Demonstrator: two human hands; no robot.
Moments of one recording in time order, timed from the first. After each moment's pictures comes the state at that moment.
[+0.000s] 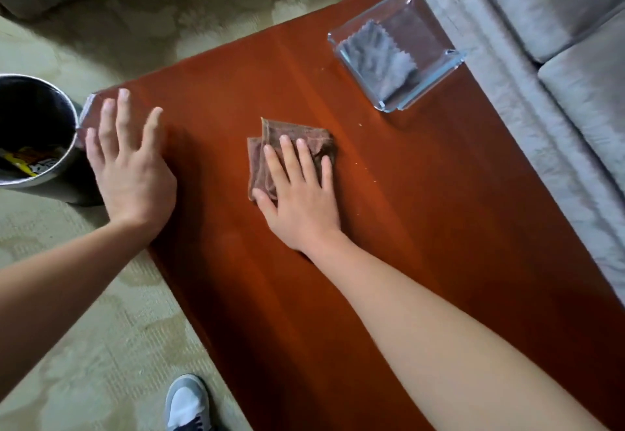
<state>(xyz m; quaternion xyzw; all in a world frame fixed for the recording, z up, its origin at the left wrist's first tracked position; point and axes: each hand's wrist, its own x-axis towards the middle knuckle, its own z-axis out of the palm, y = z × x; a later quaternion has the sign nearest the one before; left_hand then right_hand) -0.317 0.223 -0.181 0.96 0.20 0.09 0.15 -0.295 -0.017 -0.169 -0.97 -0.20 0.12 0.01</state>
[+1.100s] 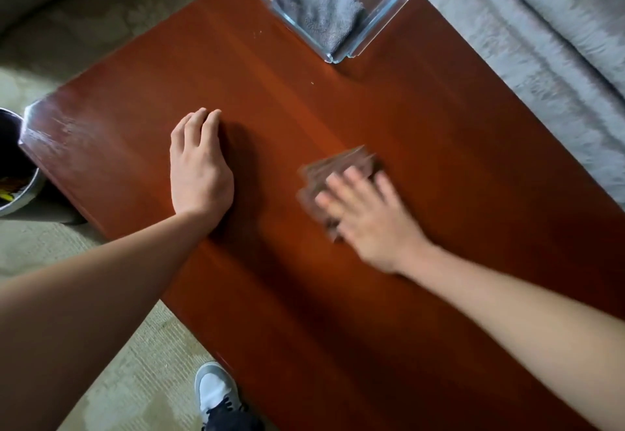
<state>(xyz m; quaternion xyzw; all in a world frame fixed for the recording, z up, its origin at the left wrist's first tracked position) -0.300 0.103 -0.186 0.96 0.08 0.07 0.25 -0.365 -0.205 -0.179 -0.95 -0.30 0.11 -0.05</state>
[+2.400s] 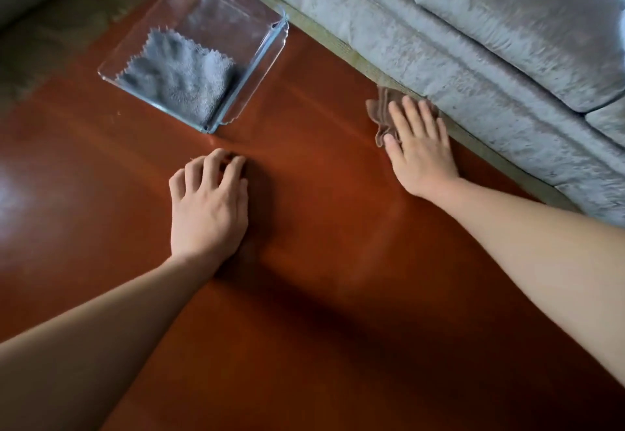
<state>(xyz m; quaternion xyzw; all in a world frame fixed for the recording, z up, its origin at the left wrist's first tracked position) -0.219 -0.058 -0.181 0.98 -0.12 0.04 0.12 -0.200 -0.415 -0.166 -0.99 0.08 0.11 0.01</state>
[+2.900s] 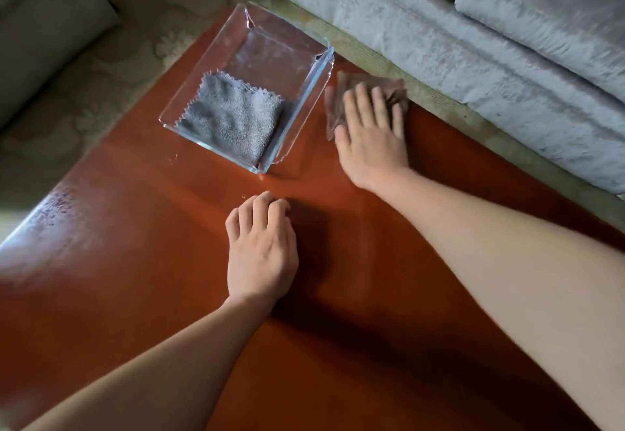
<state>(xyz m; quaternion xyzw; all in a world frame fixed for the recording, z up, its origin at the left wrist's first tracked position) -0.221 -0.055 -0.183 0.97 -0.11 0.03 0.20 -0.104 -0.271 -0.172 -0.99 0.08 0.08 0.04</state>
